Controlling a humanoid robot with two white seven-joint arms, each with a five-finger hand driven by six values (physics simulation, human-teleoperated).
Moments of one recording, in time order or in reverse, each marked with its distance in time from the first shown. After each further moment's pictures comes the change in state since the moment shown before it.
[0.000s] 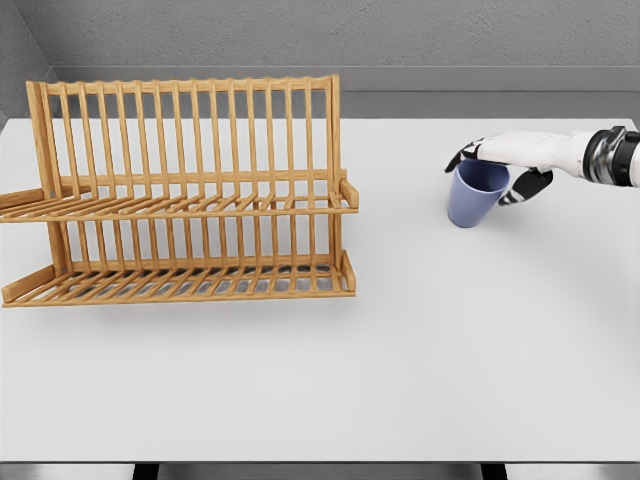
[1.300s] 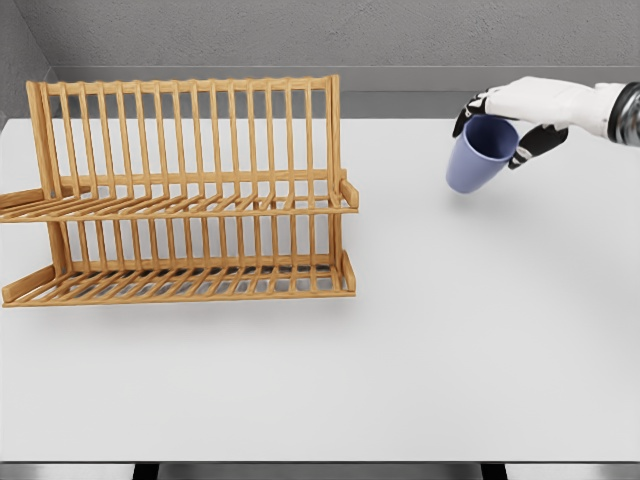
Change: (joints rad) left arm 0.000 0.000 0.000 0.000 0.000 0.000 0.000; right arm -0.046 -0.039 -0.091 -0.120 0.002 -0.014 0.001
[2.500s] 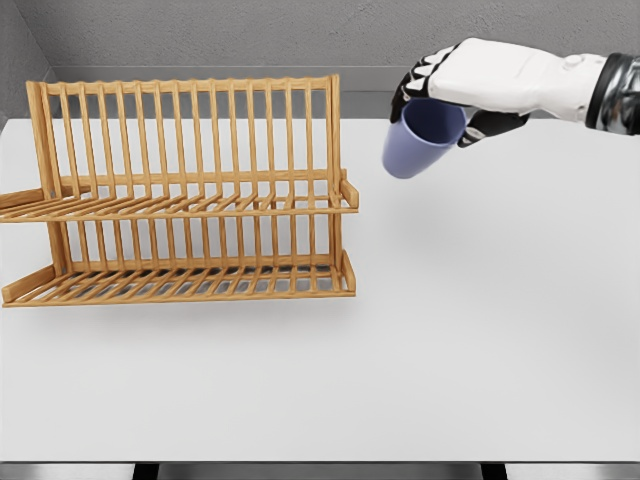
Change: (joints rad) left arm 0.000 0.000 0.000 0.000 0.000 0.000 0.000; right arm -0.018 0.001 -0.076 -0.328 -0.001 0.003 0.000
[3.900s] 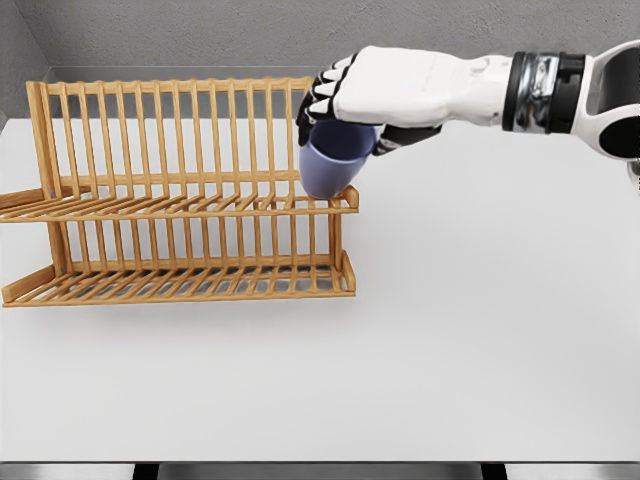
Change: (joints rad) left arm 0.000 0.000 0.000 0.000 0.000 0.000 0.000; right arm -0.107 0.154 0.107 -0.022 -0.002 -0.058 -0.001
